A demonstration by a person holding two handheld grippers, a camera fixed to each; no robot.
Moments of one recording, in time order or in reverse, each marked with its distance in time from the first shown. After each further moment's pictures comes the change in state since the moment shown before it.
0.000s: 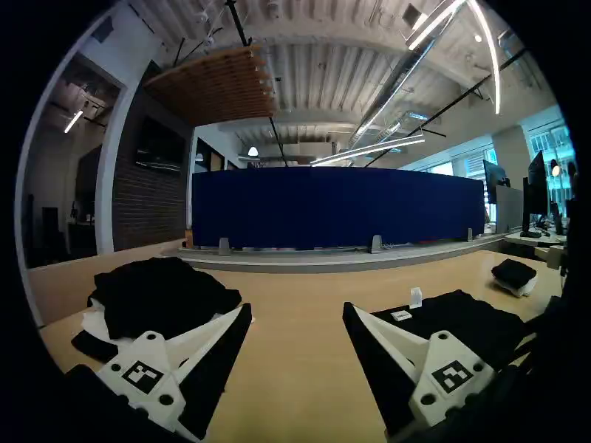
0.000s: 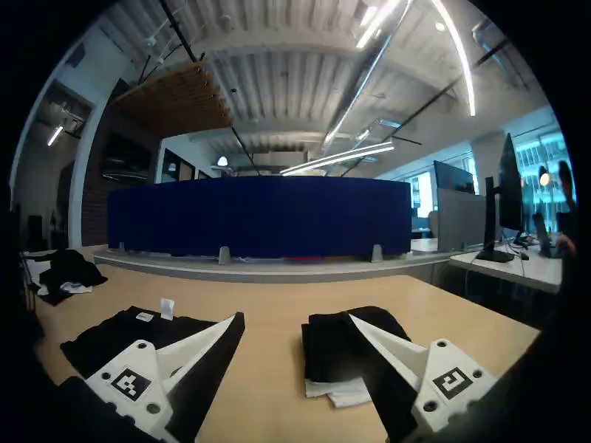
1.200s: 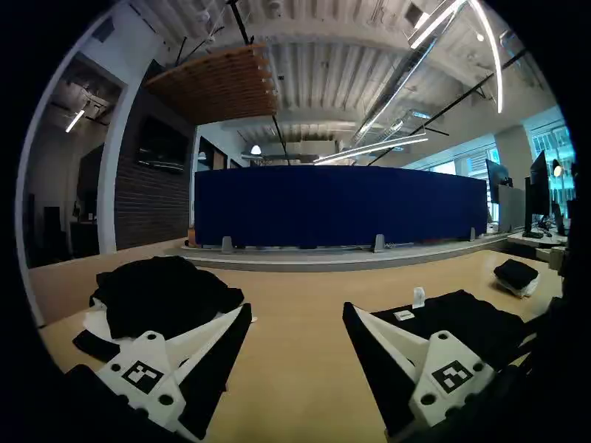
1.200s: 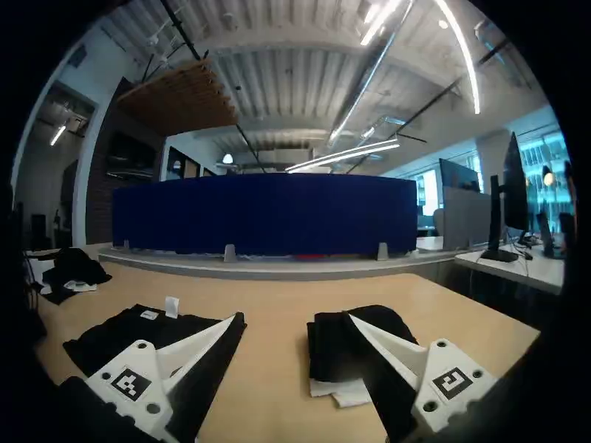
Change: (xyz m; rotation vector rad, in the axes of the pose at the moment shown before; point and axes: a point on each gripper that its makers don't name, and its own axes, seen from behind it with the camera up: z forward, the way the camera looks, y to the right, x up) left arm 0.004 -0.005 0.002 0.014 -0.004 0.000; right arm 0.003 -0.006 0.002 0.024 -0.016 0.002
